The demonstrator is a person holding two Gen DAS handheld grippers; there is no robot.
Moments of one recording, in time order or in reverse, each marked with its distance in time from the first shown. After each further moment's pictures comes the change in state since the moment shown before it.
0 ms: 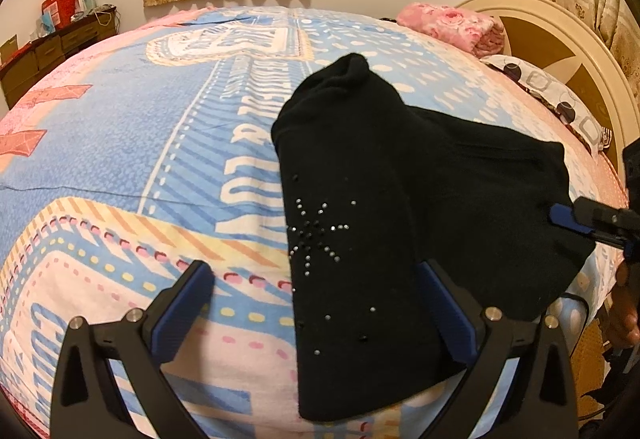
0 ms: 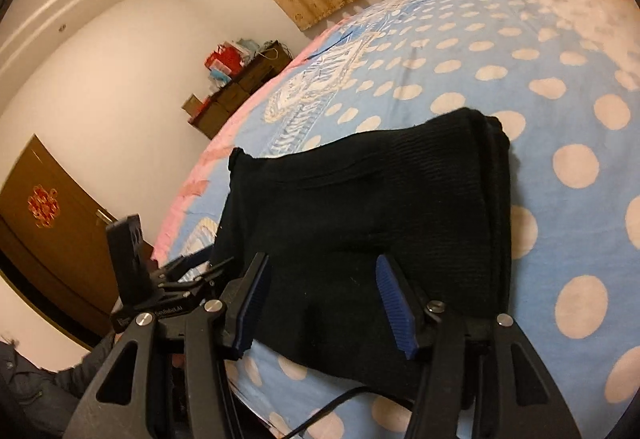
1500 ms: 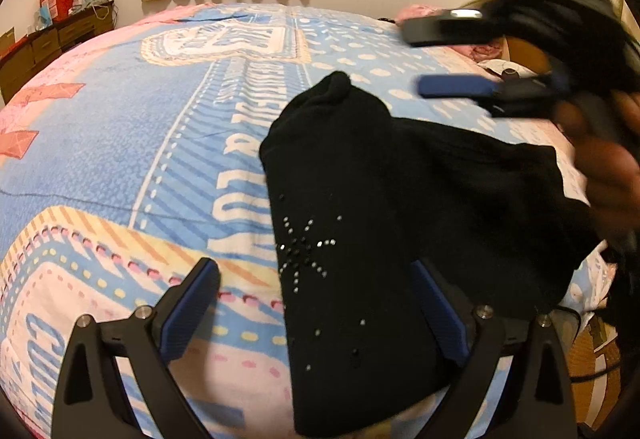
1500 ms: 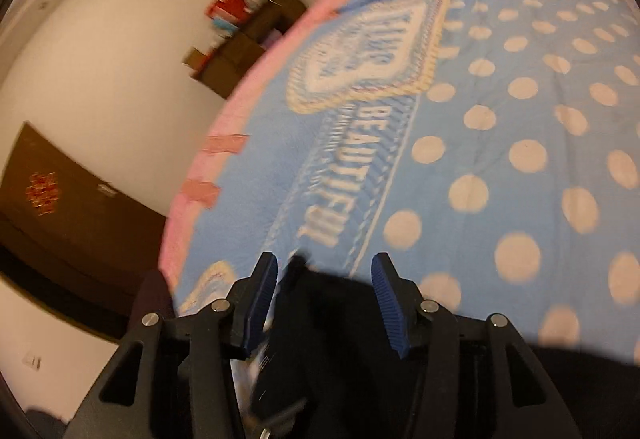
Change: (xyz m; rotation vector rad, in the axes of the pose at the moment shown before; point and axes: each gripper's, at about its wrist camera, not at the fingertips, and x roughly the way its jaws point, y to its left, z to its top) left arm 0.001 0.000 0.013 -0.020 0.014 -0.027; right arm 0.123 0.073 0.123 -0.010 0.231 0.077
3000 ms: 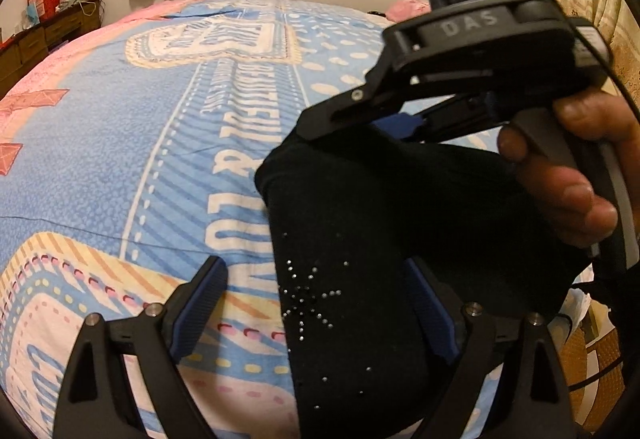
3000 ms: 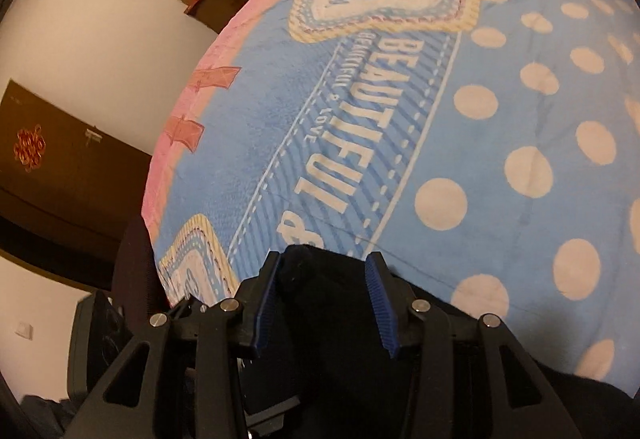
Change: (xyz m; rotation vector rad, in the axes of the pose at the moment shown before) left arm 0.017 0.009 0.026 0.018 0.029 -0.040; right arm 0.076 0.002 0.014 -0.038 0.263 -0.055
